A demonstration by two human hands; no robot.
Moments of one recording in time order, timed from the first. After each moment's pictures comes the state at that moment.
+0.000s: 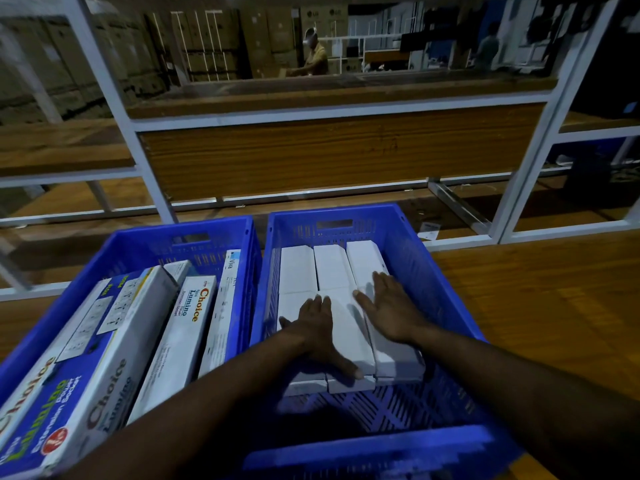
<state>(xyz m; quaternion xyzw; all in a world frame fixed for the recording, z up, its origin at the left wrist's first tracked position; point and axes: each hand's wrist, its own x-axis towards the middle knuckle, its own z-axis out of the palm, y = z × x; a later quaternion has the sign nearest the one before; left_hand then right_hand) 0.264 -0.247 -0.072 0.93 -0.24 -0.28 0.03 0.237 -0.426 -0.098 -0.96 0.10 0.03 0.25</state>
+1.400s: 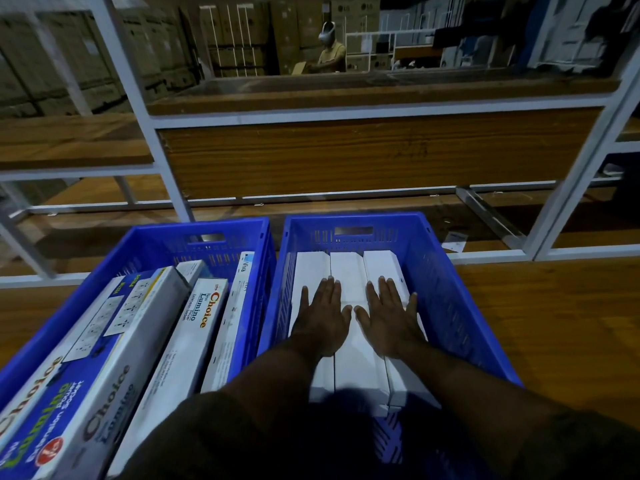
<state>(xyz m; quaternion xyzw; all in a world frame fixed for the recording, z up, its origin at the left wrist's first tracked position) 0.327 -0.268 -0.135 0.97 -0.21 -0.05 0.04 0.291 -0.415 -0.148 -0.99 0.09 0.02 0.05</state>
